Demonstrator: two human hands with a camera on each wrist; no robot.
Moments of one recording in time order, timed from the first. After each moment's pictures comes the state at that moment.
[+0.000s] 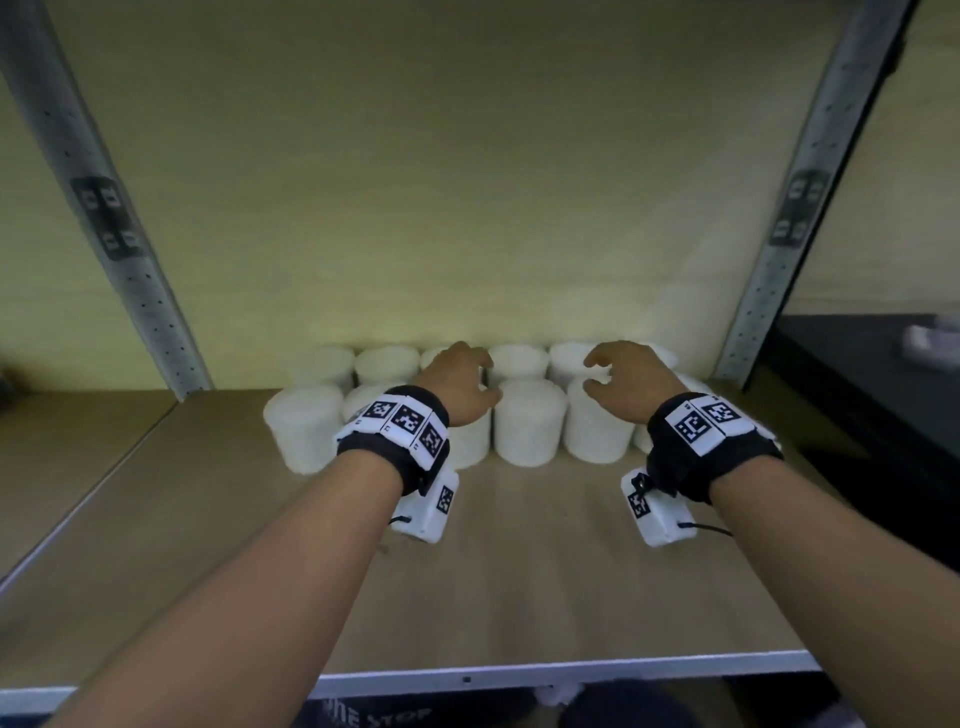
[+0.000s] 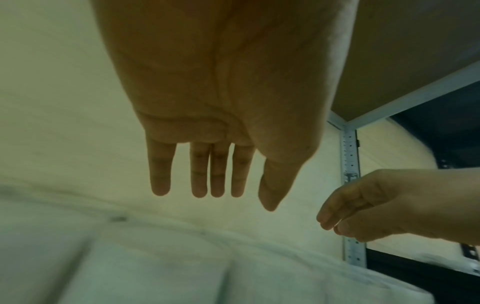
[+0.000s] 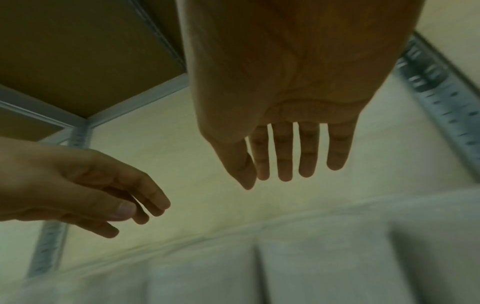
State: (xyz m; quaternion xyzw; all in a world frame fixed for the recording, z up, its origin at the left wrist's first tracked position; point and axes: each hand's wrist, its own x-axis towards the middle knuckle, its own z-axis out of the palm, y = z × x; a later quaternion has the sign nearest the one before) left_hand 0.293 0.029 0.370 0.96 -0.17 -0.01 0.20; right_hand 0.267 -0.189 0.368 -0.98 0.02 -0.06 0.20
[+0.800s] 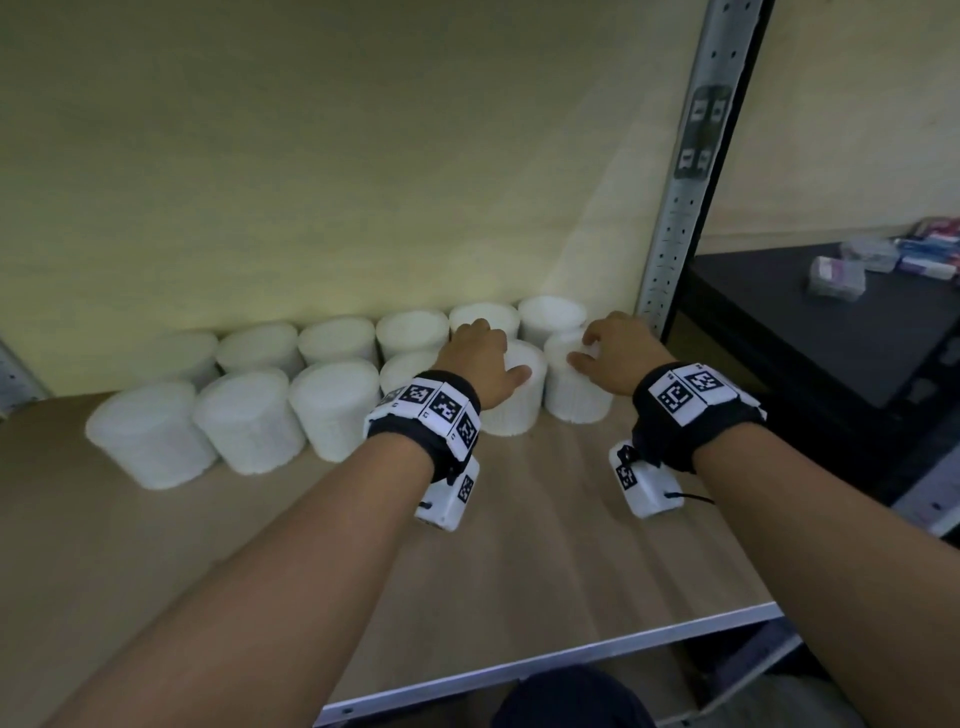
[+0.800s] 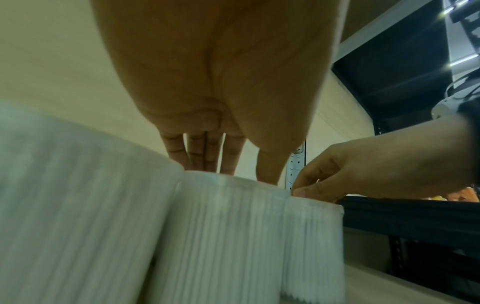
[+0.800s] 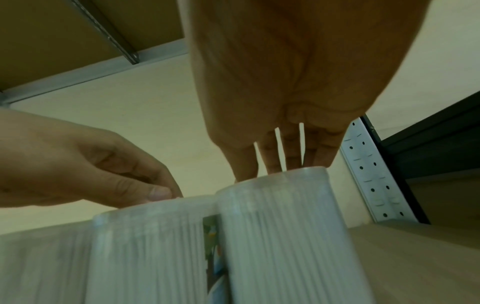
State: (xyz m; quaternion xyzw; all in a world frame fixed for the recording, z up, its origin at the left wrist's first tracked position) left_hand 0.320 -0.119 0.322 0.96 -0.23 0.00 0.15; right_hand 0.275 -0.294 0.334 -0.99 0.11 -0.02 0.10
